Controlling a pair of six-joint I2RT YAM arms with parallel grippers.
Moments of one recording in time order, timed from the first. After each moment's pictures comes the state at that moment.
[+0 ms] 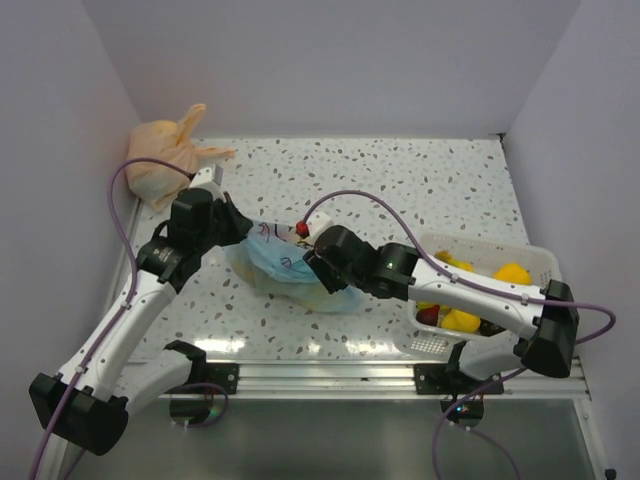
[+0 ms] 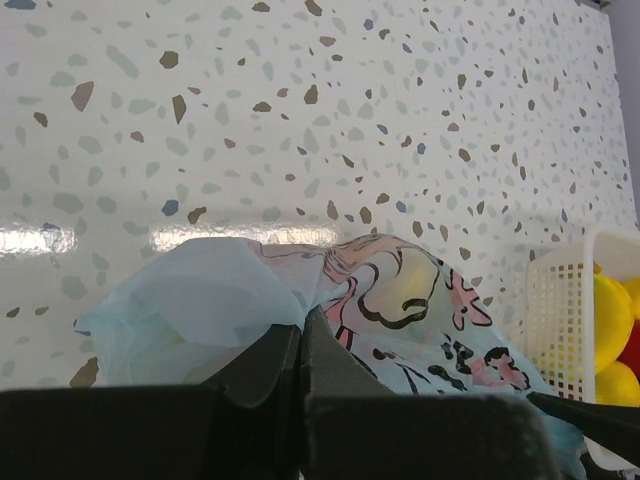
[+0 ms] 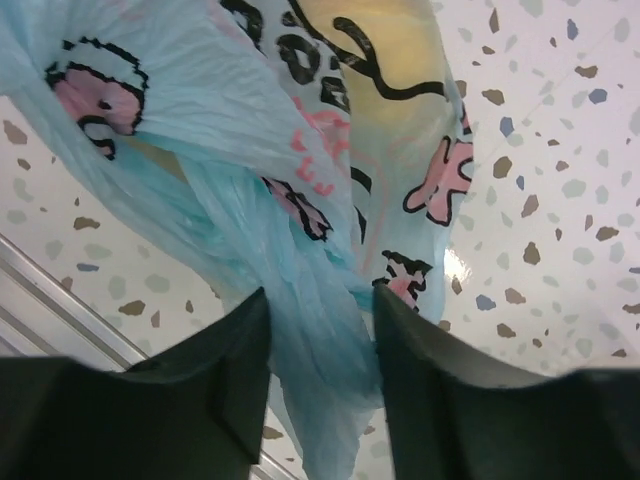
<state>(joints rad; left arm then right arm) -0.36 0.98 0.95 -0.48 0.00 -0.55 1.11 1.40 1.22 -0.64 0.31 0.20</state>
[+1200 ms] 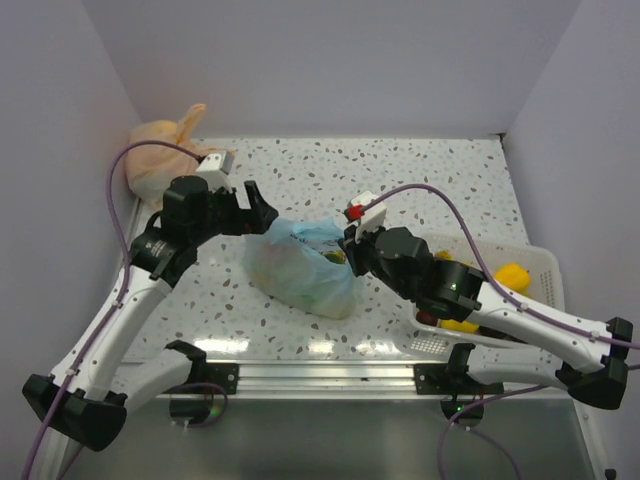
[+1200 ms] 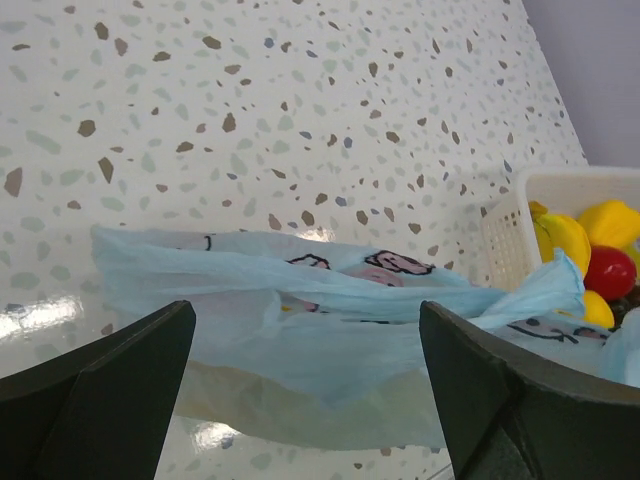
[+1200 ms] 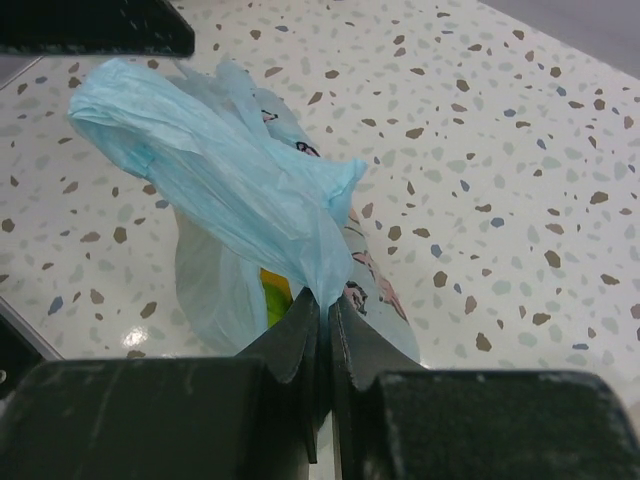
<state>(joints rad) -0.37 0.99 1.07 -0.51 0.12 -0.42 1.10 1.05 1.05 -0.35 0.44 0.17</state>
